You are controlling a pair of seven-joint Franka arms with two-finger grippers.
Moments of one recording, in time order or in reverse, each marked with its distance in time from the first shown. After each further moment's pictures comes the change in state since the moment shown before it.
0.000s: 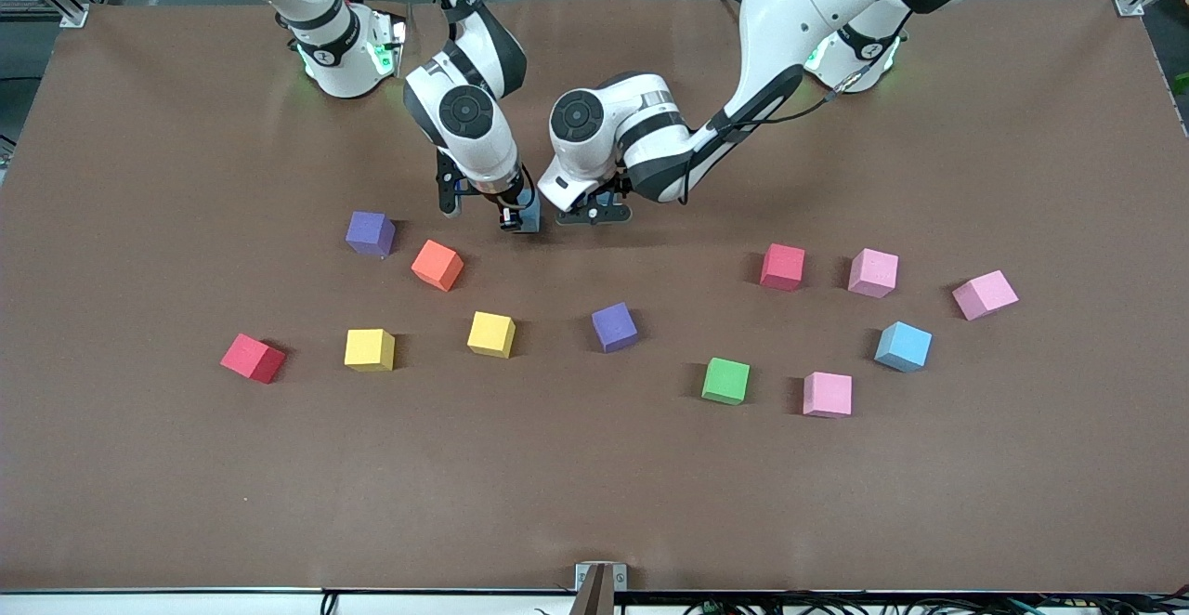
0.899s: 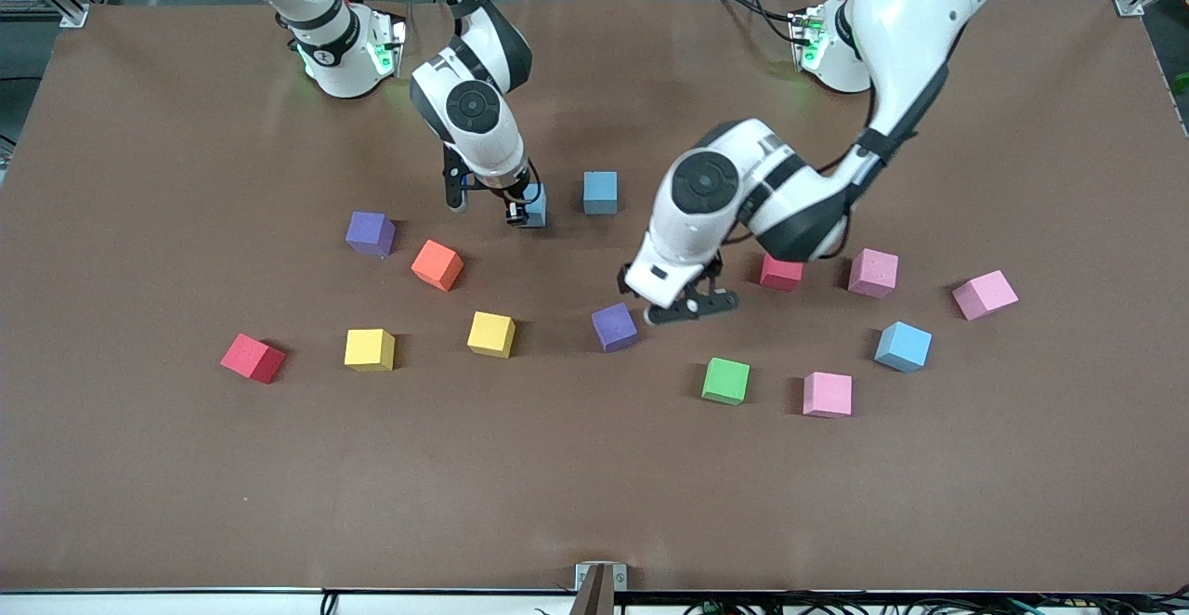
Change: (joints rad) left arm 0.258 -0.047 0.057 0.212 0.001 -0.061 0.185; right arm 0.046 0.003 0.002 0.000 0.052 0.012 0.012
